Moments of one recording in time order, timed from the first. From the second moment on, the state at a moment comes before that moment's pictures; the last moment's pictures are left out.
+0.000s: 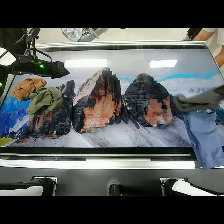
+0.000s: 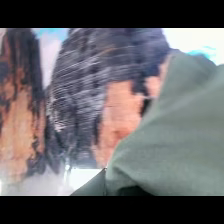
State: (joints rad) left arm -0.07 -1.50 1.77 1.07 -1.22 -1.44; right arm -0.80 -1.39 1.67 -0.85 1.60 1.17
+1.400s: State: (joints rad) left arm -0.07 -1.50 1.78 1.06 -1.21 -1.41; right arm -1.10 -1.30 1.09 -1.55 1.59 1.13
